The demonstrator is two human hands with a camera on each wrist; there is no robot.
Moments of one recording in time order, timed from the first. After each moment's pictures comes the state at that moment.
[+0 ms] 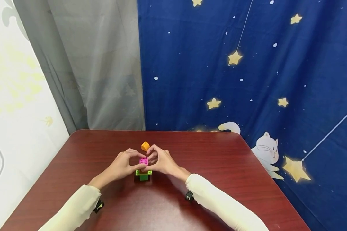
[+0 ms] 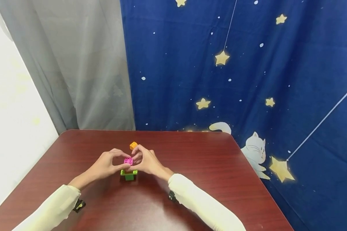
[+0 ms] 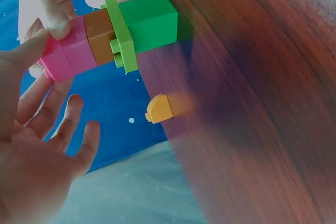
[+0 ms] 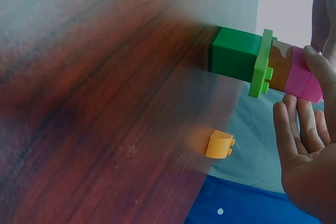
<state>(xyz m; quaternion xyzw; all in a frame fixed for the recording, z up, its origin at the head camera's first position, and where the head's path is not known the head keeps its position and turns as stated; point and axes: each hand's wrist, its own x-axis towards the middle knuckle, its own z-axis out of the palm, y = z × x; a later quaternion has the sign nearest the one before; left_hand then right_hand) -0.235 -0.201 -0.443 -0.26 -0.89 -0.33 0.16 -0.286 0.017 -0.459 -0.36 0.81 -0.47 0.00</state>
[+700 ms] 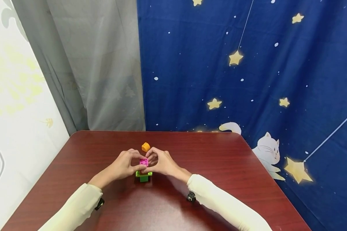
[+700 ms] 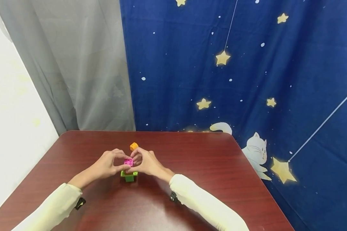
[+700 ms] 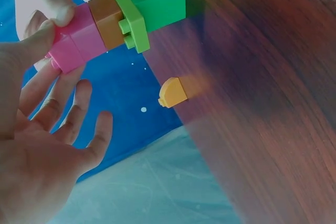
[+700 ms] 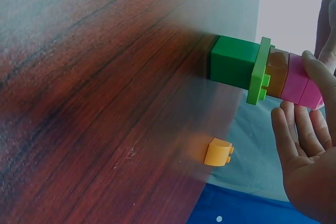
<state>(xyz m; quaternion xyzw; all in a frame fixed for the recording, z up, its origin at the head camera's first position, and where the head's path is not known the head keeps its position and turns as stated) -0.239 -0.199 -0.433 -0.30 -0.90 -0.30 0.13 -0.284 0.017 -0.455 -0.37 0.80 -0.46 0.01</state>
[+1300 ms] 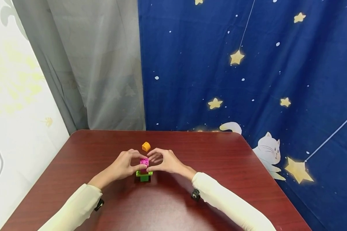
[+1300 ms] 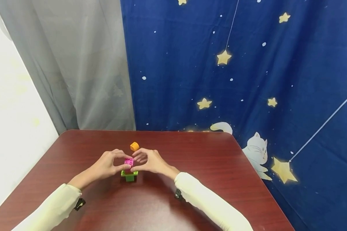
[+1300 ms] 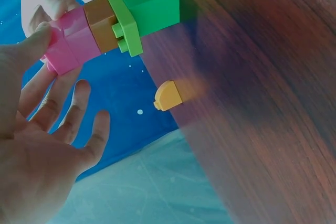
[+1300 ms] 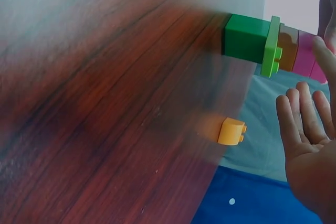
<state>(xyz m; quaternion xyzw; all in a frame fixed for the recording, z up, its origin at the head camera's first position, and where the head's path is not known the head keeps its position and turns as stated) -0.240 -0.202 -0.438 -0.29 -0.89 -0.31 0.14 -0.298 0.033 -0.458 -0.40 0.79 -0.46 0.04</state>
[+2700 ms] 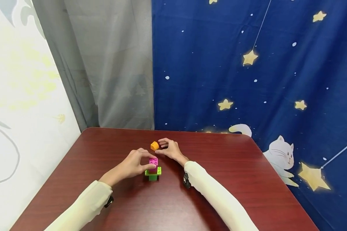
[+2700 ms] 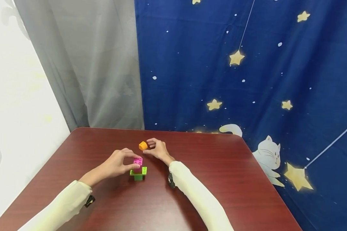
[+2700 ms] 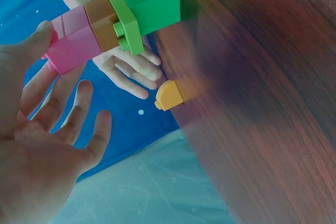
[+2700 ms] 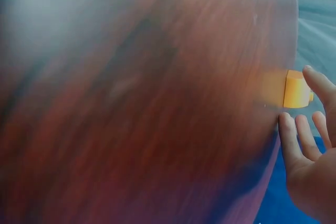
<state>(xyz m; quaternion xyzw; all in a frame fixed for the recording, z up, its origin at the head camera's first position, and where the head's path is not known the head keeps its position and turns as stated) -0.237 -0.202 -0.434 -0.29 -0.90 -0.31 0.12 -0.388 -0.003 -0.506 -0.28 0.85 -0.45 -0.03</state>
